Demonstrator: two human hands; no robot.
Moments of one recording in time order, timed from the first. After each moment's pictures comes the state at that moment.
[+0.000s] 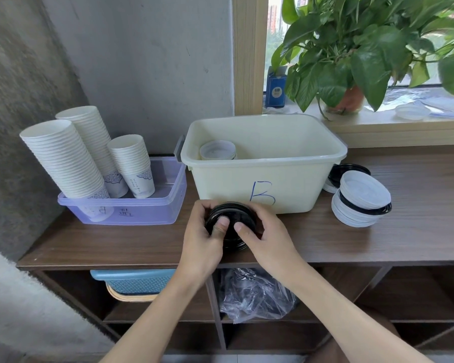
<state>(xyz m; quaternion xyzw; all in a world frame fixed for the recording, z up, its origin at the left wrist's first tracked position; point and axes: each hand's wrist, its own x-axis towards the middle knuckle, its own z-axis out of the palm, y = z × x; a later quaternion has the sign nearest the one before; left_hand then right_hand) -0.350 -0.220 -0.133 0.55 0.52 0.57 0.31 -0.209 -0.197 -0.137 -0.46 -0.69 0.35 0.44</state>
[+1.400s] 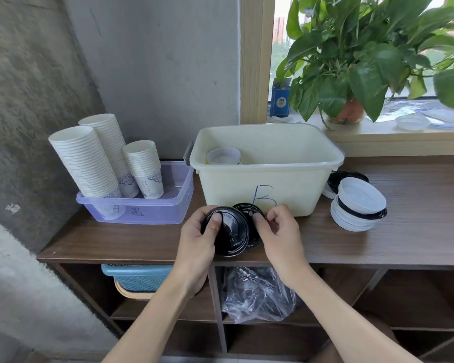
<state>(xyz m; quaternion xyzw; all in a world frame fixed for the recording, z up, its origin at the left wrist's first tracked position) -0.353 -0.237 -0.119 0.44 0.50 0.61 0.42 -0.206 -0.205 -0.131 -0.46 -0.57 0.38 0.56</state>
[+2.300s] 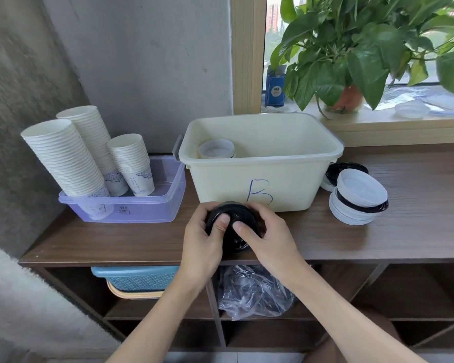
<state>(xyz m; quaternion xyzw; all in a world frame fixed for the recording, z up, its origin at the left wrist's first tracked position) -0.342 -0.223 -0.137 0.54 0.49 0.60 0.31 -0.202 -0.206 -0.132 -0.43 -0.64 0.42 0.48</state>
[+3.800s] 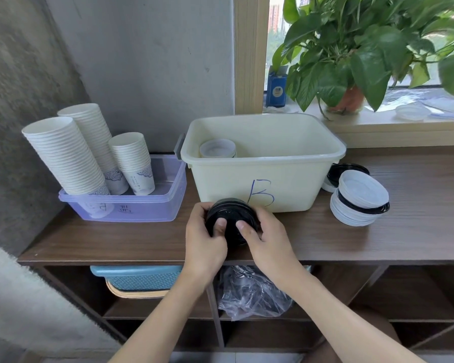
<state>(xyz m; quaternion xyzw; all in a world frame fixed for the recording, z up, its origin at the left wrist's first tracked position) -0.336 -0.222 -0.132 0.51 0.58 0.58 0.27 -0.210 -0.206 -0.137 -0.45 -0.68 0.34 0.47</state>
